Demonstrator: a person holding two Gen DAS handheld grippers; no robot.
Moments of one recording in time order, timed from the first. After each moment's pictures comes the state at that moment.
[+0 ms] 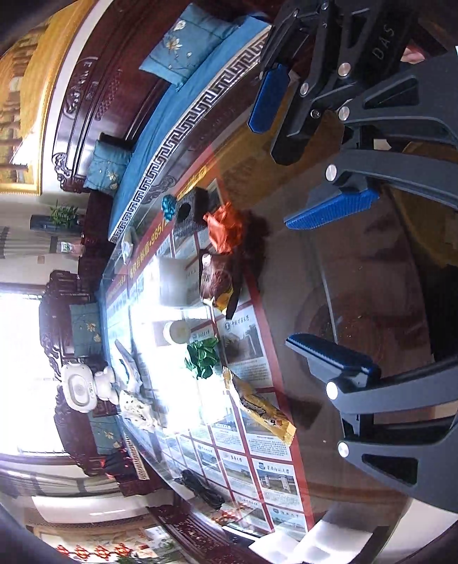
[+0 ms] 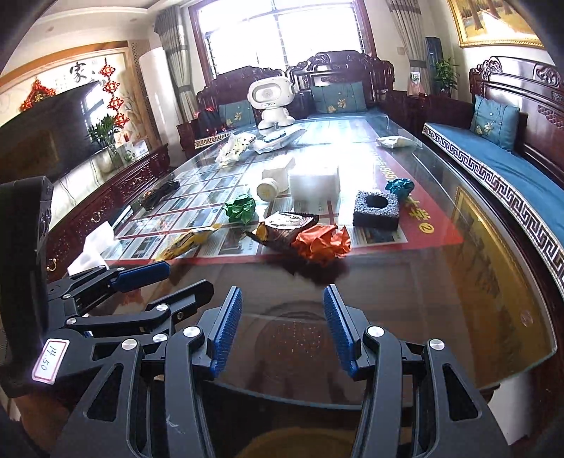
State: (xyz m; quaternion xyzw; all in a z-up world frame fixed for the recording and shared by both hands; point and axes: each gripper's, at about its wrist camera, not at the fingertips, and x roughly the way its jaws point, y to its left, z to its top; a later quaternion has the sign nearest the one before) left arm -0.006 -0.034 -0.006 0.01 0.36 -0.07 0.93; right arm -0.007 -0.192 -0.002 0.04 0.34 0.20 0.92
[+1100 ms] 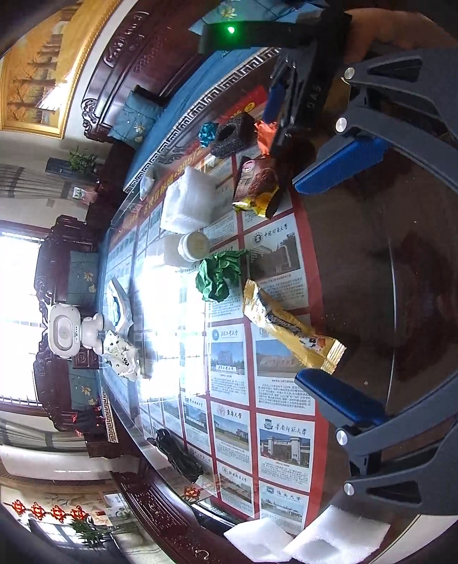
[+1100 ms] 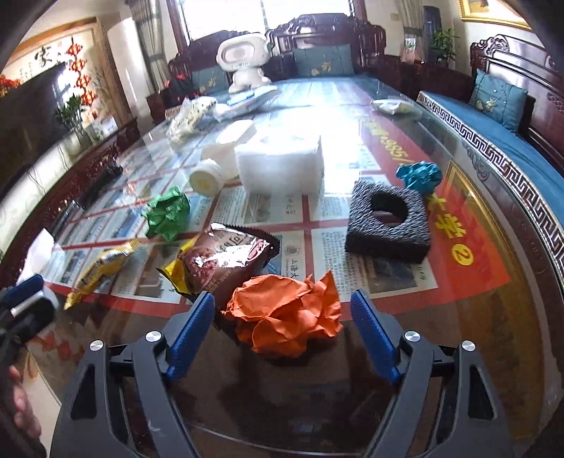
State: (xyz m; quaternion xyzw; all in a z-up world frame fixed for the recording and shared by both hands) left arm 0.050 0.046 -0.012 -0.06 0.36 -0.01 0.93; right arm 0.127 -0.173 -0.054 0.01 0.42 0.16 0.90
